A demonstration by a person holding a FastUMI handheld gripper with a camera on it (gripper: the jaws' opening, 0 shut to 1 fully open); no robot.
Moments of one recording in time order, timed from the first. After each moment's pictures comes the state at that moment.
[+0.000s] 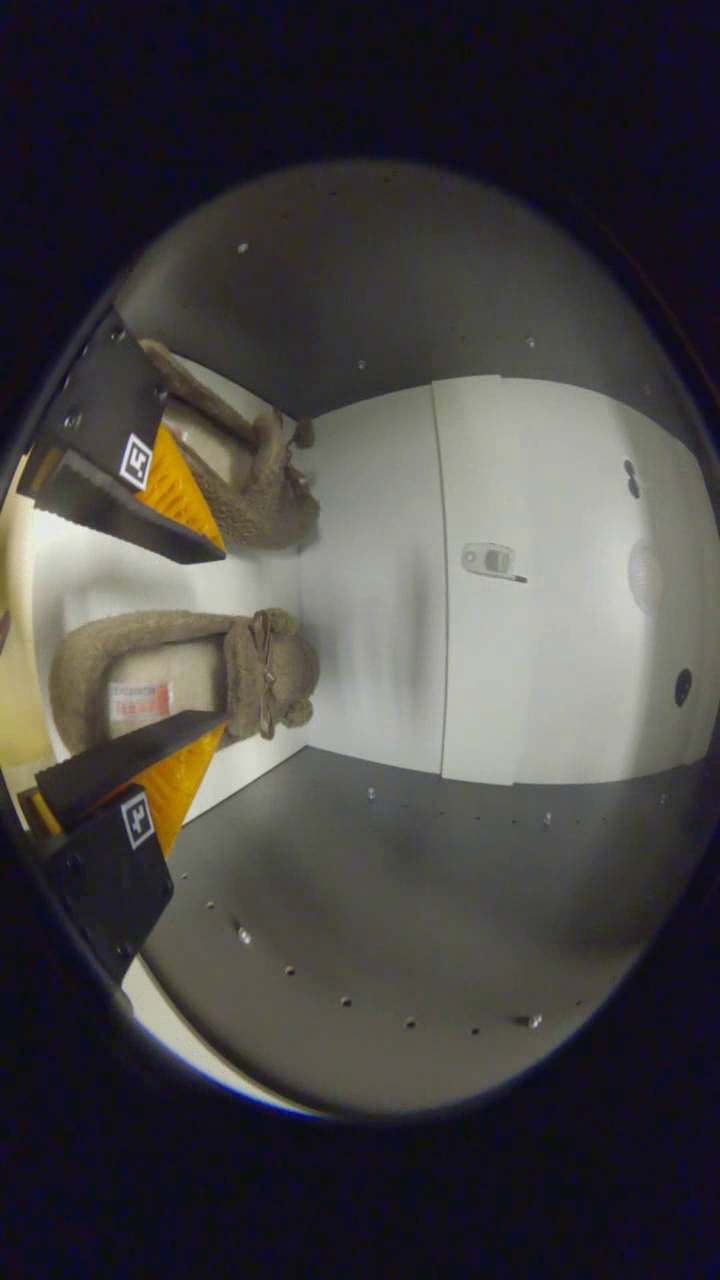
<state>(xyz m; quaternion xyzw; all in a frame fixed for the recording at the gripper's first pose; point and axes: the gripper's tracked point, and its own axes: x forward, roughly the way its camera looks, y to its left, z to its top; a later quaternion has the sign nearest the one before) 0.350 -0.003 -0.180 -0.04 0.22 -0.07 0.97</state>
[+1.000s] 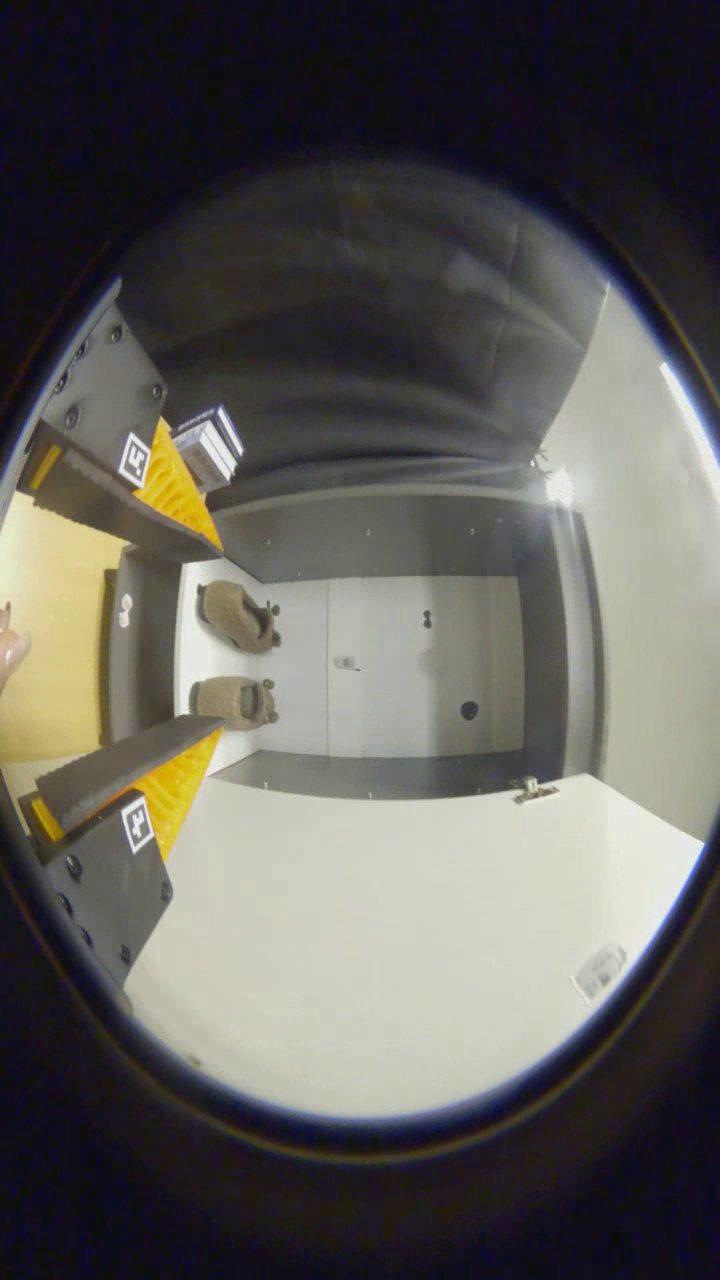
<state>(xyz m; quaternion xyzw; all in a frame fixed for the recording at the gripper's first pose) 0.007 0.009 -0.034 -0.02 0.07 0.06 1.00</state>
